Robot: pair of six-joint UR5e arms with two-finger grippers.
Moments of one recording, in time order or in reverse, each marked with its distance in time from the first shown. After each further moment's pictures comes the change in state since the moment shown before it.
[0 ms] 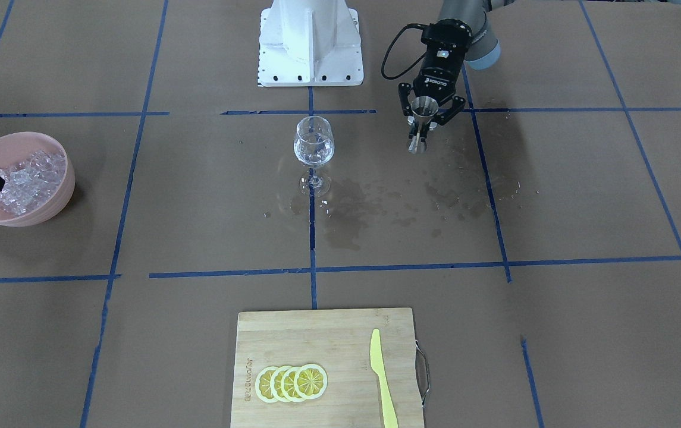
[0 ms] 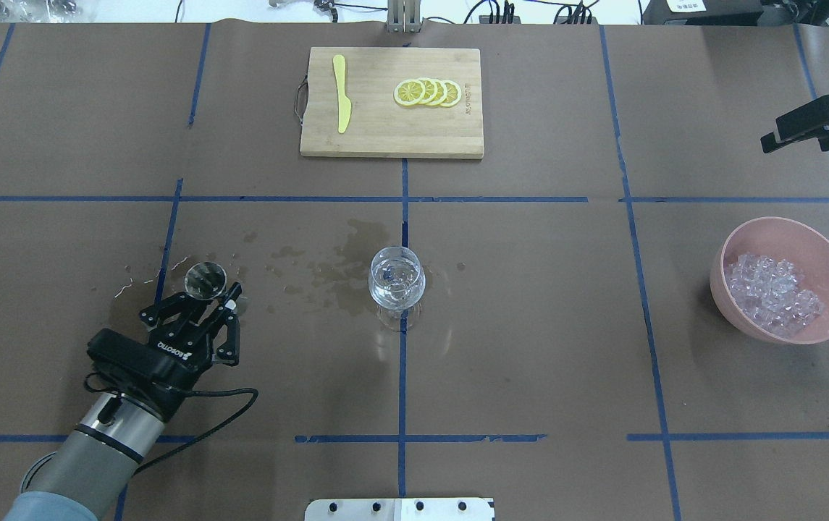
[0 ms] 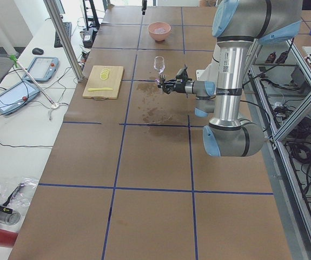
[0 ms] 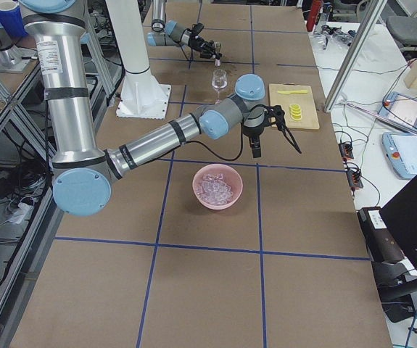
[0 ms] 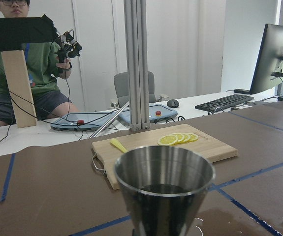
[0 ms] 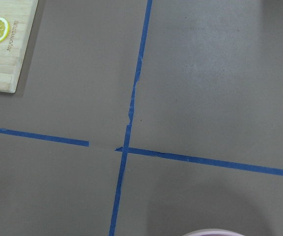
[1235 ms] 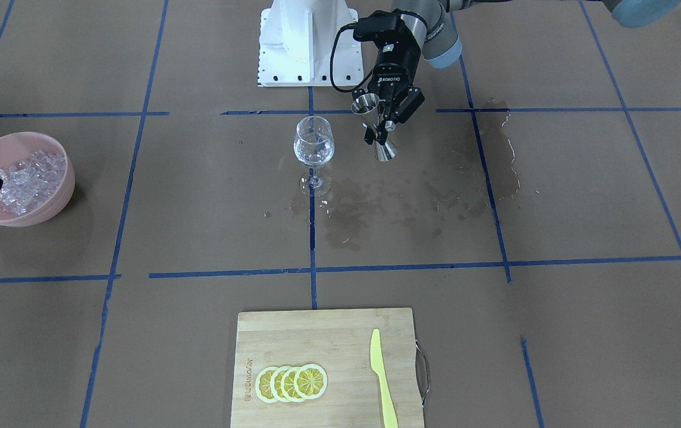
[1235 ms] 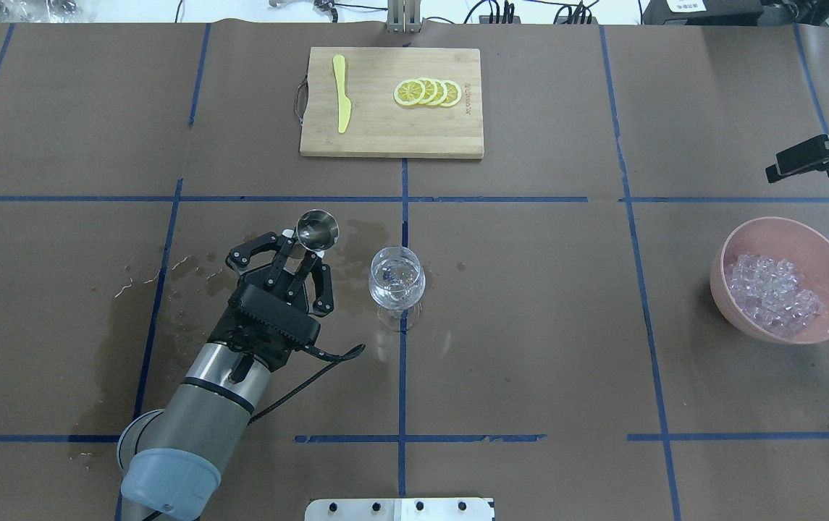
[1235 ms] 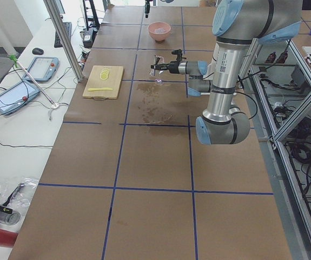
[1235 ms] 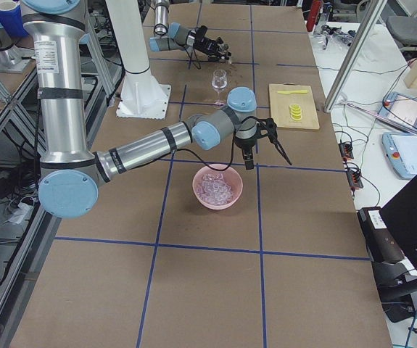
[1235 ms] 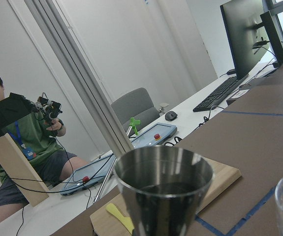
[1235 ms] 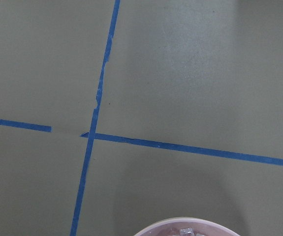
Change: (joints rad) left arm -0.081 -0.203 -0.003 0.213 0.003 0.328; right arm -0.019 -0.077 0.001 0.037 -0.029 0.000
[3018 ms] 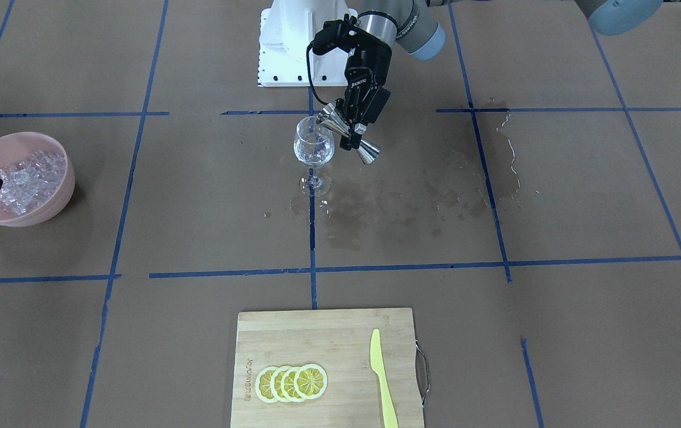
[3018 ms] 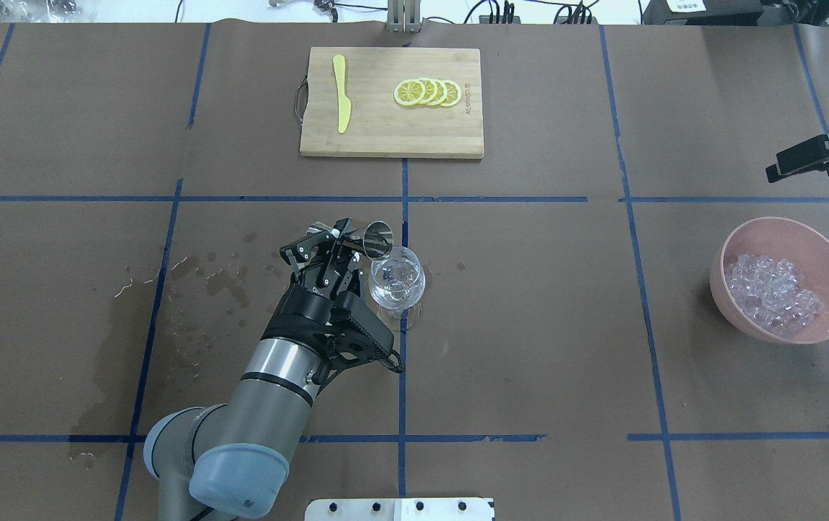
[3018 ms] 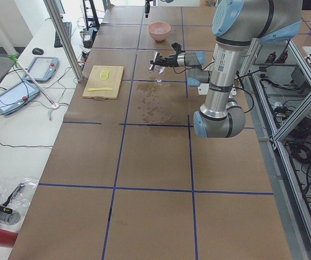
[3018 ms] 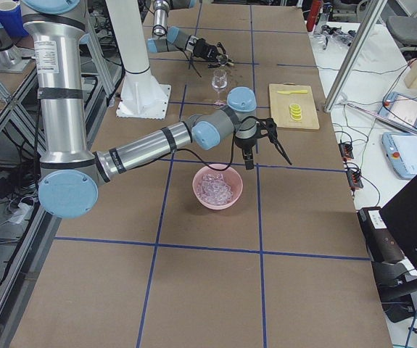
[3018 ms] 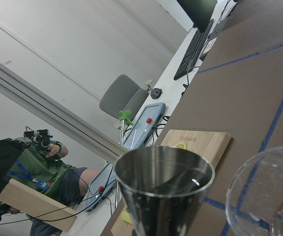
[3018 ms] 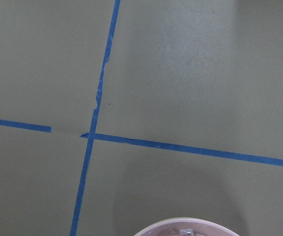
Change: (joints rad) left arm 0.008 -0.093 0.005 0.291 -0.001 0.285; right arm 0.000 0.000 0.002 0.000 -0.001 0.000
